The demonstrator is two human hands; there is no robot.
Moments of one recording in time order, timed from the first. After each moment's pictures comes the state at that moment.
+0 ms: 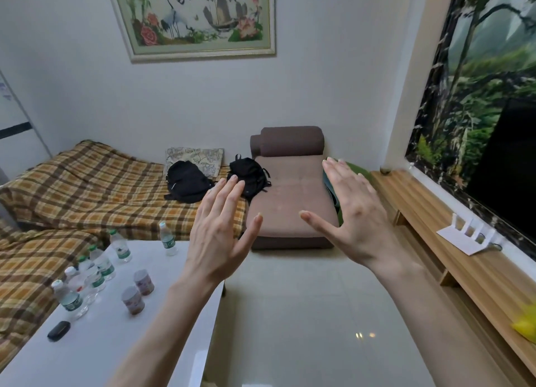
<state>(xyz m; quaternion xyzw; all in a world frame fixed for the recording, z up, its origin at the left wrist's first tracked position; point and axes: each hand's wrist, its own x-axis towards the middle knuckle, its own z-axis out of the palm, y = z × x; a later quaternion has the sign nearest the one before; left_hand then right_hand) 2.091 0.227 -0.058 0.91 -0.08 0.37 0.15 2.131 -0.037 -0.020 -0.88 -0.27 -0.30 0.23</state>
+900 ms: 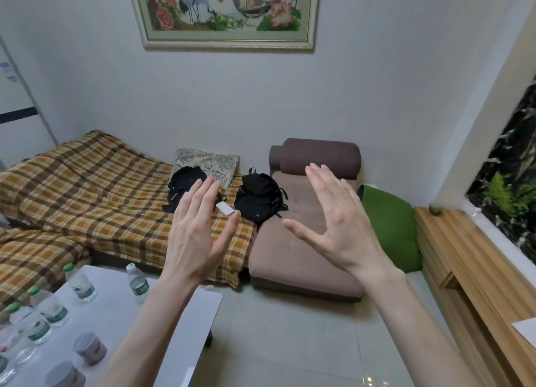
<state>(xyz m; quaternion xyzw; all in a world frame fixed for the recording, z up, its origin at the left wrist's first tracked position) 2.490 0.309 -0.072 0.91 0.04 0.39 0.15 2.573 0.050 -0.030 -0.86 -0.37 -0.26 0.24</state>
